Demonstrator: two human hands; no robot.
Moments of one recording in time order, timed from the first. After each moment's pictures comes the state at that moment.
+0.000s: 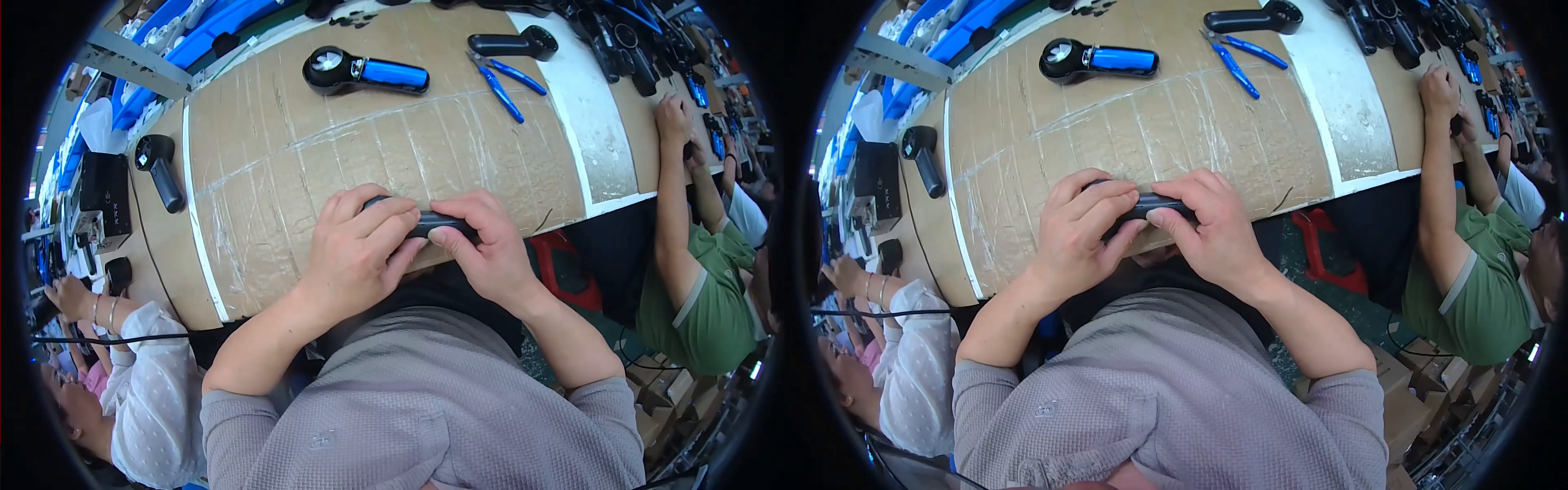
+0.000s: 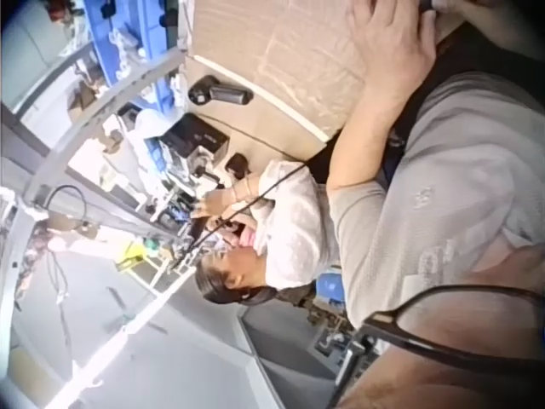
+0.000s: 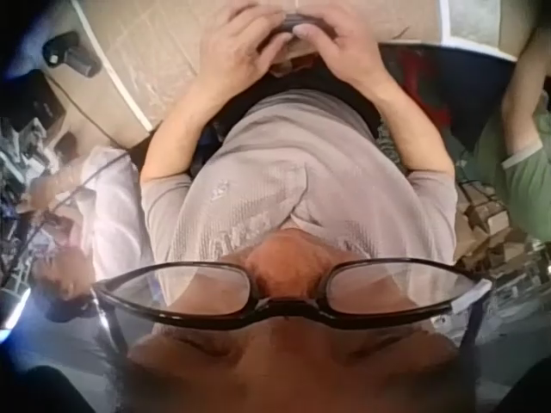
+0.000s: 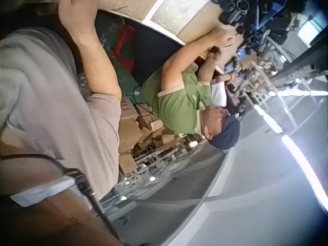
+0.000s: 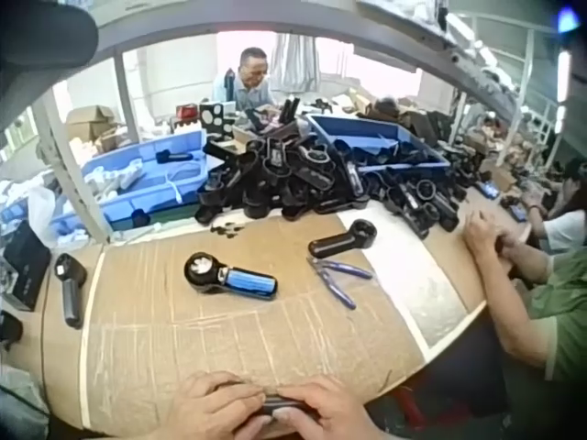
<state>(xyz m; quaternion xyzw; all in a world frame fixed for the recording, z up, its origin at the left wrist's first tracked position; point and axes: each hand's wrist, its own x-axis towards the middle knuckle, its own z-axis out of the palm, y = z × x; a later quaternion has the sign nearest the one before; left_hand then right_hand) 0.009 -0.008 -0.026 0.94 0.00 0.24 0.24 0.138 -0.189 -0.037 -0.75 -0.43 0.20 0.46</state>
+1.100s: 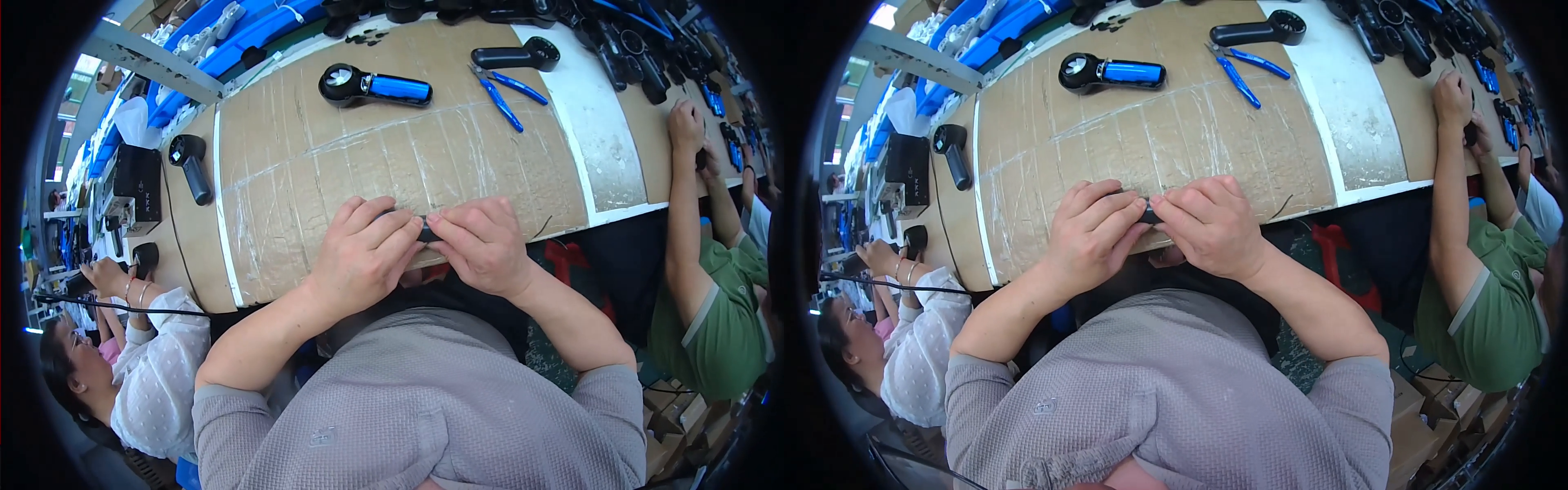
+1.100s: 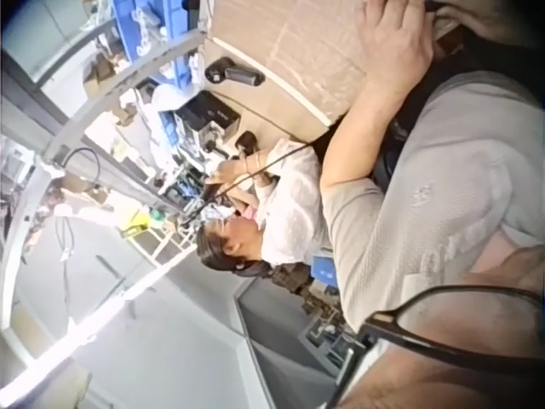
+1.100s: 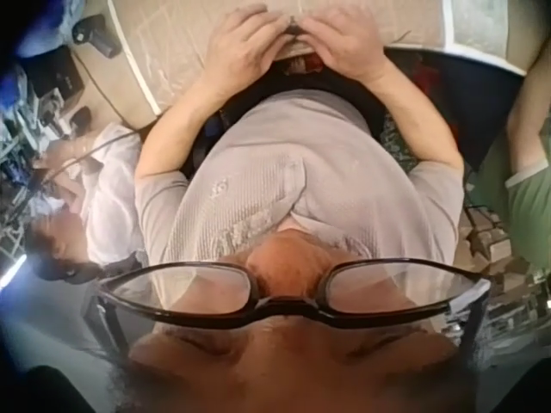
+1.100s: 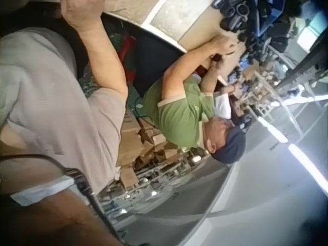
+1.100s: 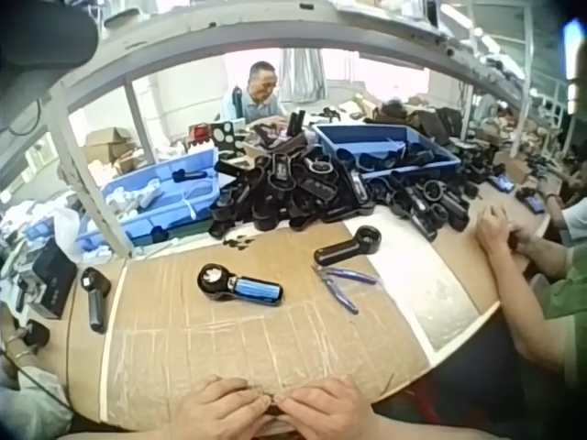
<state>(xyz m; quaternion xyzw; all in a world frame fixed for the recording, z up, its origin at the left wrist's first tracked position) 0.010 -0.020 -0.016 0.97 -0.05 0.22 0.12 0.159 -0.195 -0.062 -0.69 -0.63 -0.11 0.34</state>
